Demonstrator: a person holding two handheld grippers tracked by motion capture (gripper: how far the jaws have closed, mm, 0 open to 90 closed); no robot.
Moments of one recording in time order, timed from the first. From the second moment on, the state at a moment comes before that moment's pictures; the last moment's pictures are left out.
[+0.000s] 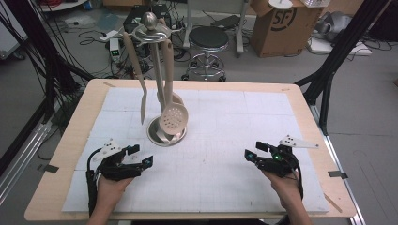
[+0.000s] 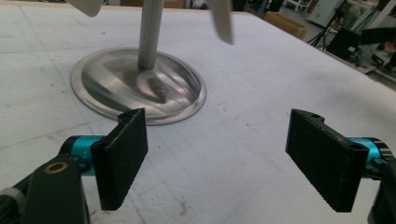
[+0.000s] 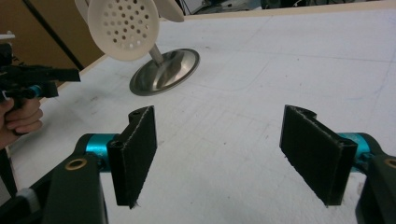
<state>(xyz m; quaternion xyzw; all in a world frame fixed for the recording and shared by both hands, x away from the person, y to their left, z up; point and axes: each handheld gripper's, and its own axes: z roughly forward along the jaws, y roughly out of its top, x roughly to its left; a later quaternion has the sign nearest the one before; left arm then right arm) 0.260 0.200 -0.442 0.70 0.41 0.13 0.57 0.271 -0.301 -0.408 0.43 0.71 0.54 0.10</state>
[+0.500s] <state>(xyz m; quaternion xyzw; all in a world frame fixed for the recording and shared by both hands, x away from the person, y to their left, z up) 0.261 0.199 -0.440 0.68 0.41 0.11 0.61 0.271 -0.298 -0.420 0.42 0.72 0.55 0.10</state>
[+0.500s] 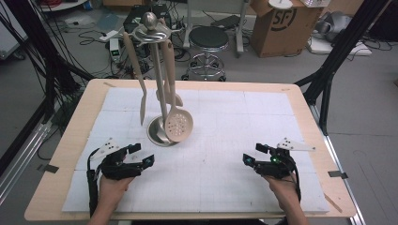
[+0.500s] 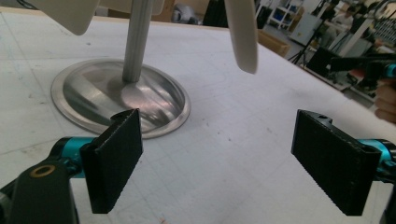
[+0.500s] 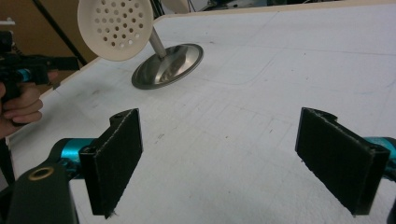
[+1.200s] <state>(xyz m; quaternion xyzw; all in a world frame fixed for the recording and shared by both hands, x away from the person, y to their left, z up) 0.256 0.196 -0.435 0.67 0.38 0.12 0.62 0.267 -0.288 -0.419 0.40 0.72 0.56 0.11</state>
